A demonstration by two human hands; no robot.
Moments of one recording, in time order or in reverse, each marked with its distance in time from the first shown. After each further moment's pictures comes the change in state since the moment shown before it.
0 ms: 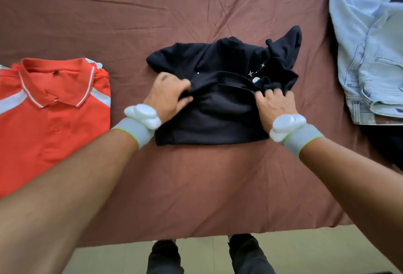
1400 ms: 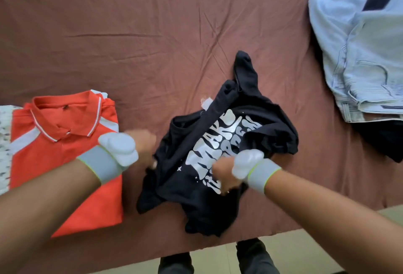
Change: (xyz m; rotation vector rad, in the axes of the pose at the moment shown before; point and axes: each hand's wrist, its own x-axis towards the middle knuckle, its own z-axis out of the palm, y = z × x) left_hand -0.037 -0.012 -0.084 0.291 -1.191 -0.242; right_hand -0.041 -0.105 -0.036 0.224 -0.750 -0.579
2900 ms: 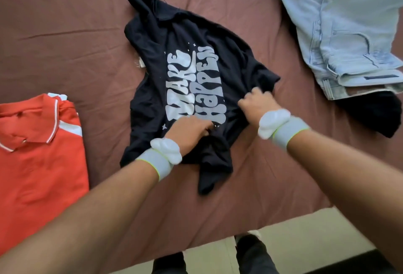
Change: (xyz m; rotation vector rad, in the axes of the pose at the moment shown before) left_hand 0.087 0.159 -0.015 -0.291 0.696 0.433; right_hand -0.026 0.161 0.019 -0.118 0.669 0.463
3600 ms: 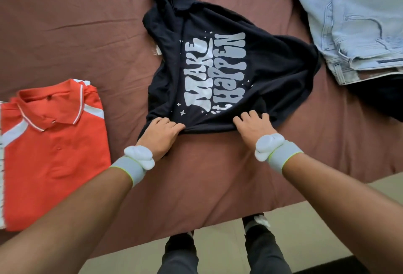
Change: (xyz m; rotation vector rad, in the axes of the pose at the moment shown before) left_hand -0.102 -0.086 0.027 0.331 0.344 0.133; right_hand -0.062 -0.091 0.038 0.078 0.046 0.011
